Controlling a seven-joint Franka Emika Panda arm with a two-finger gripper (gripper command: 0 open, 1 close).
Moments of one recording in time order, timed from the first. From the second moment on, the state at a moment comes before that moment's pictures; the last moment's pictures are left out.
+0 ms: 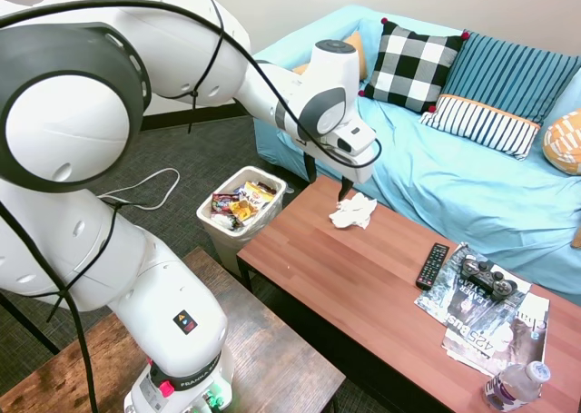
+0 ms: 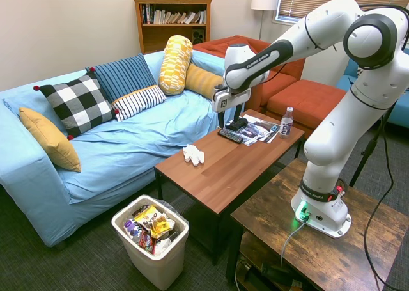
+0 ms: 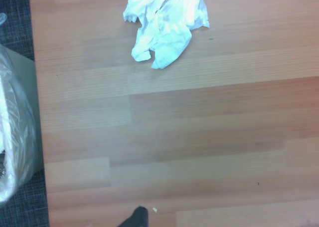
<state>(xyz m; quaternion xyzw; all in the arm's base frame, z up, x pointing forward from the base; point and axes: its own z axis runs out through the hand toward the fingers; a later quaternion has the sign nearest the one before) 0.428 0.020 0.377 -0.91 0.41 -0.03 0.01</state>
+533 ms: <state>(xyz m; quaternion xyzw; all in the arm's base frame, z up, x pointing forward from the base) 0.508 0.034 0.318 -0.90 0.42 -0.05 0.03</state>
